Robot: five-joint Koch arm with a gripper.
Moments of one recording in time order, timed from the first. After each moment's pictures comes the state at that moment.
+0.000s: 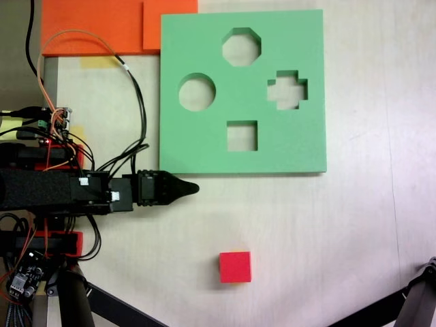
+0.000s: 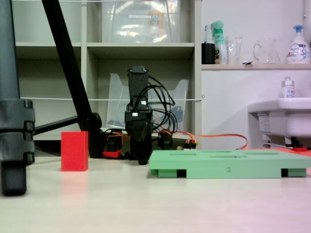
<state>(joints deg) -7.6 128.6 175.5 -2.6 7.4</state>
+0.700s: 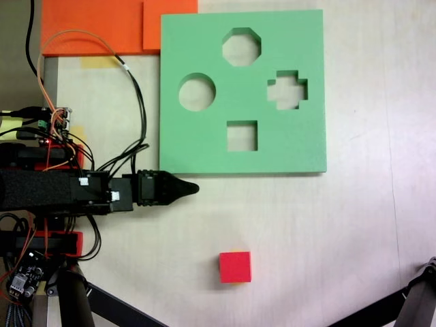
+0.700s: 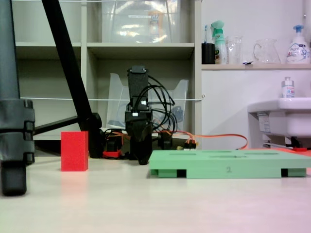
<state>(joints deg) -7.6 128.6 175.5 -2.6 9.3</state>
